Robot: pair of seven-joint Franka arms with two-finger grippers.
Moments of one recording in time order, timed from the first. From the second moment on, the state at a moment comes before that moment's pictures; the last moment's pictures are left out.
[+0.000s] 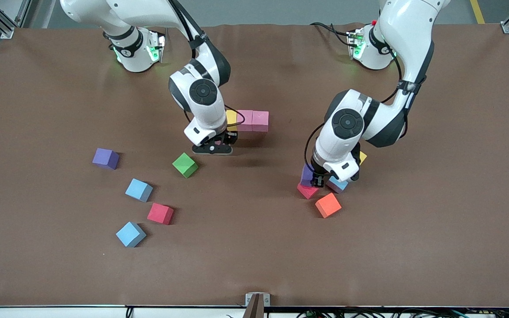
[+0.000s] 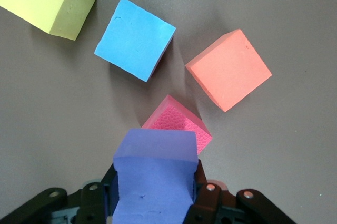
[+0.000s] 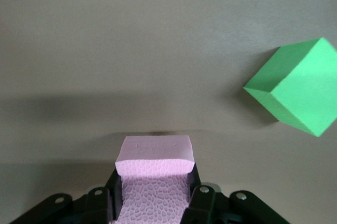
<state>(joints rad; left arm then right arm) -0.42 0.48 -0.11 -1.78 0.04 2.31 -1.94 0.79 0.42 -0.08 -1.97 0.03 2.38 0.72</state>
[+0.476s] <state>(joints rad) -0.42 0.48 -0.11 -1.78 0.04 2.31 -1.94 0.83 0.45 -0.08 -2.01 0.03 2.42 0.74</state>
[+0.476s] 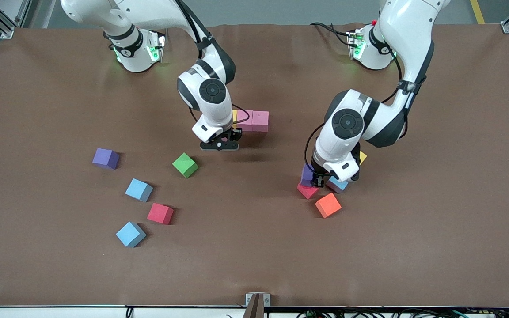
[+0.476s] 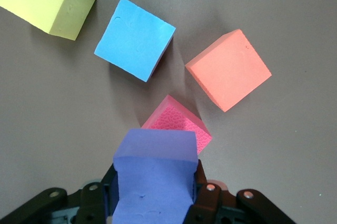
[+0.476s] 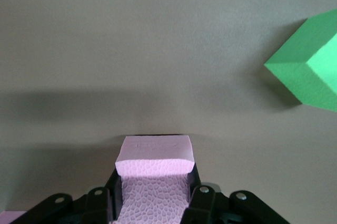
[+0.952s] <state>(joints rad) -0.42 0.48 -0.11 -1.77 0.04 2.31 -1.94 0.85 0.45 -0.08 -2.03 0.03 2.44 0.77</state>
